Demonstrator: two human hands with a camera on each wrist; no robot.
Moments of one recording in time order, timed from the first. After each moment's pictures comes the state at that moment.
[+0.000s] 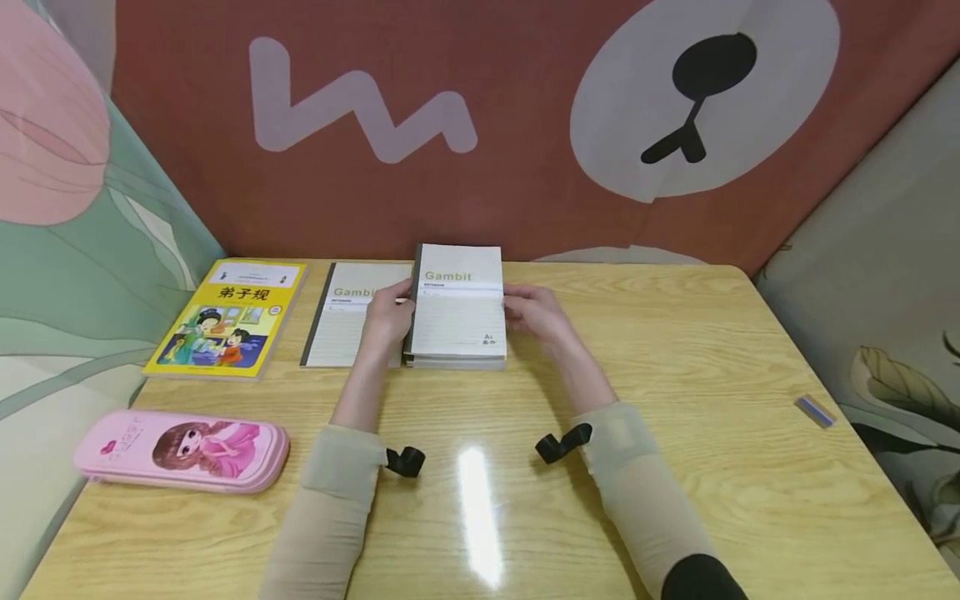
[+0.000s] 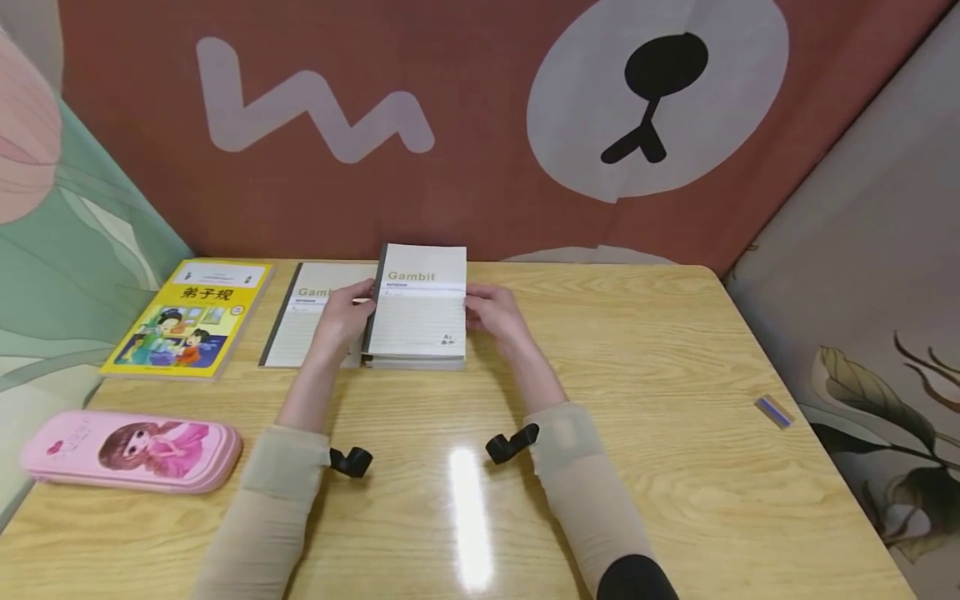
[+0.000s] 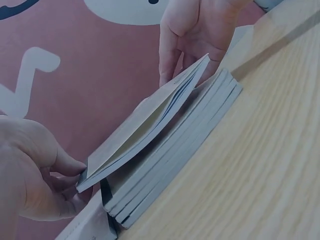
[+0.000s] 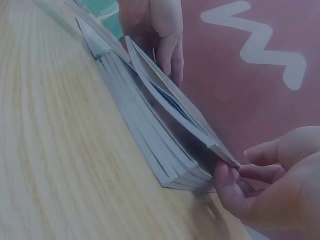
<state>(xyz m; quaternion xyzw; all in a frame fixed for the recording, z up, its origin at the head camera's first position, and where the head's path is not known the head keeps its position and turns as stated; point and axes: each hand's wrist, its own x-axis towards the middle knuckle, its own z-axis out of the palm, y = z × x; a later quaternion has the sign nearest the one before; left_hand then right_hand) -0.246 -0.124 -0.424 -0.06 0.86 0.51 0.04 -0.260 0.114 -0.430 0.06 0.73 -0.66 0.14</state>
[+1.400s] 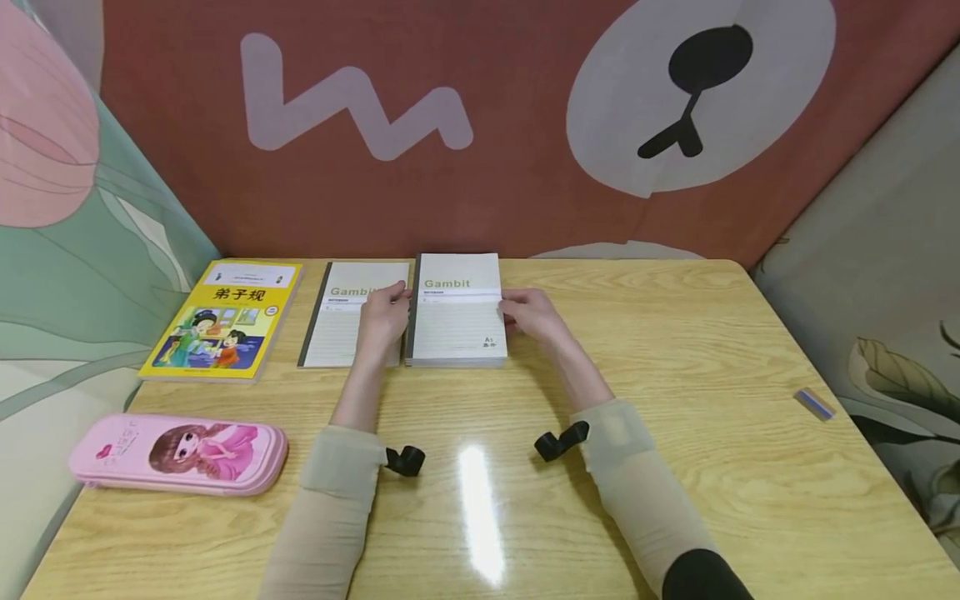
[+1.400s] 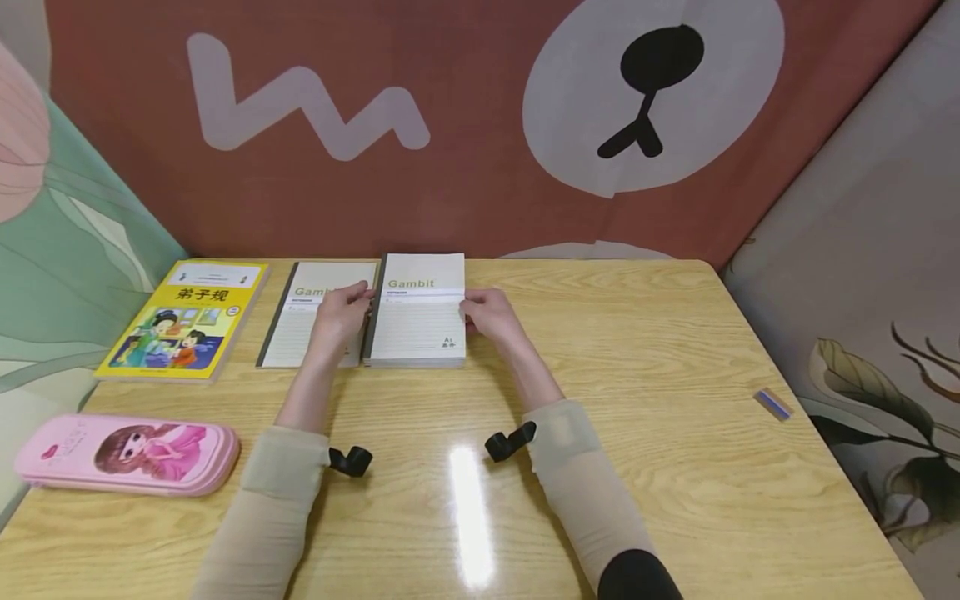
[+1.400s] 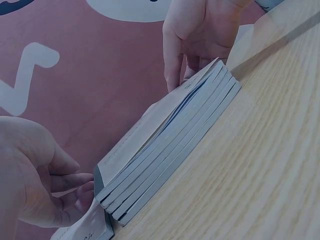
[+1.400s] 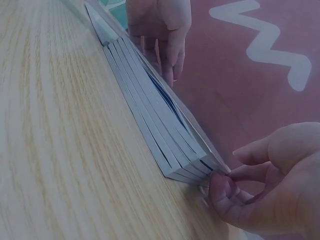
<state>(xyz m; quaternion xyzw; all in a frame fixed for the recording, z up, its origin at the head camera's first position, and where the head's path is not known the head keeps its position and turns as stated) -0.248 -0.125 -0.425 -0.12 0.84 0.52 0.06 -0.258 0.112 -0.436 0.04 0.78 -0.60 0.16</state>
